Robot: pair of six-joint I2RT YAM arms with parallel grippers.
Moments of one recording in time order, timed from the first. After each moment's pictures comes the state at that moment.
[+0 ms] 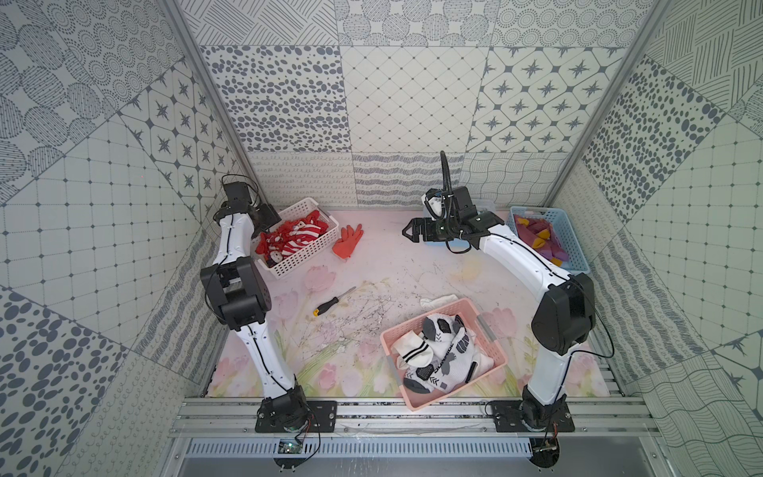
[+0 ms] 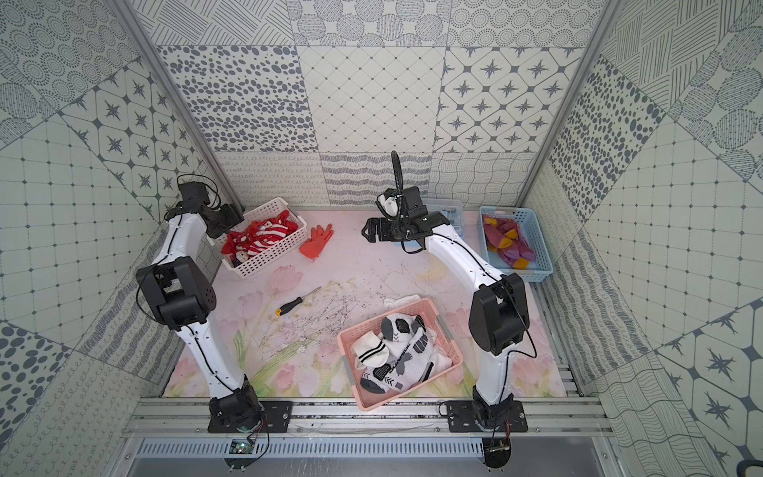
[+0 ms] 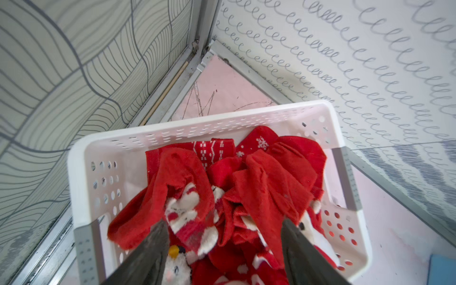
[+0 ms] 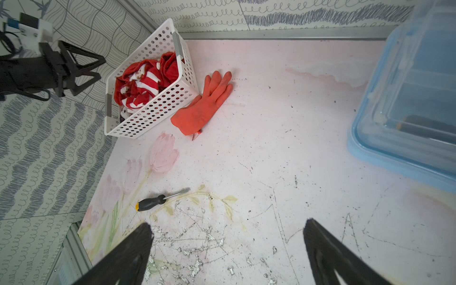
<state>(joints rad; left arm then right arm) 0.33 2.09 1.95 -0.69 0.18 -0.31 0.48 1.88 1.74 -0.60 -0.29 0.34</state>
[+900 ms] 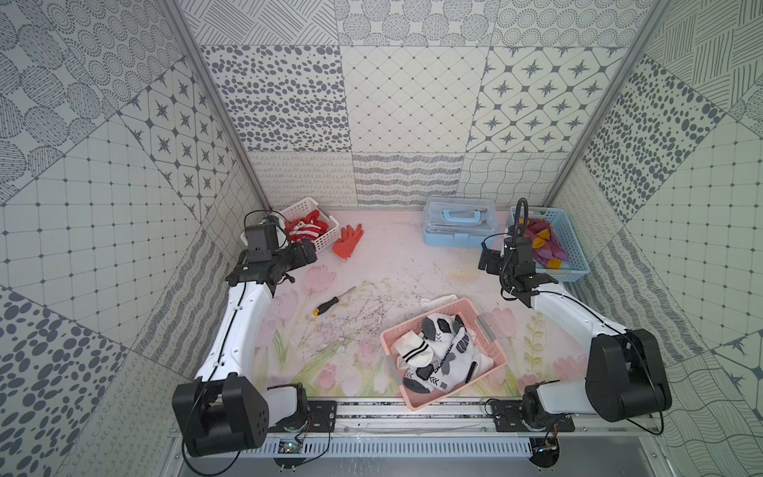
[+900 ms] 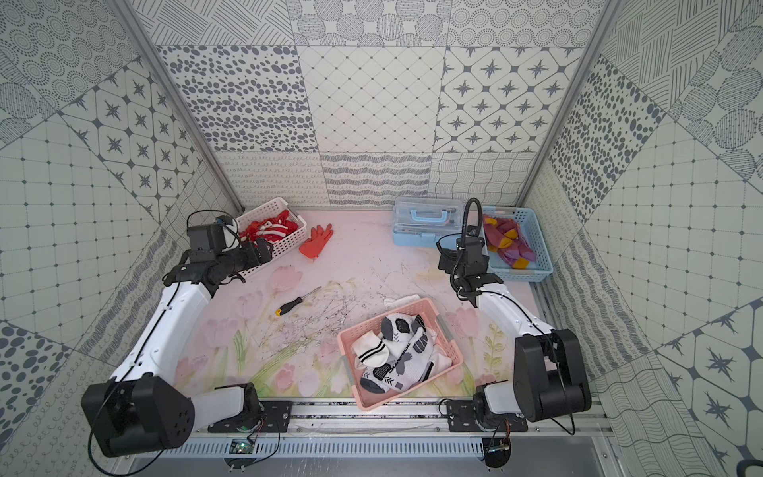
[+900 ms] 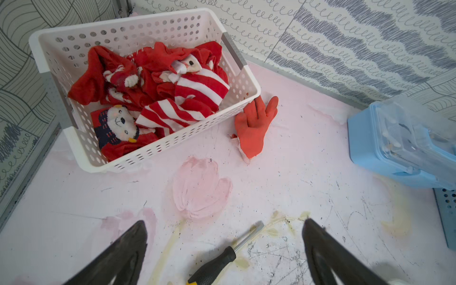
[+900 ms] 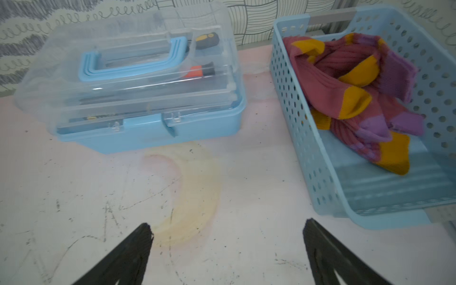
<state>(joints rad) 0.09 1.20 1.05 -0.54 0.15 -0.26 0.15 1.39 0.81 -0.03 0.27 0.23</state>
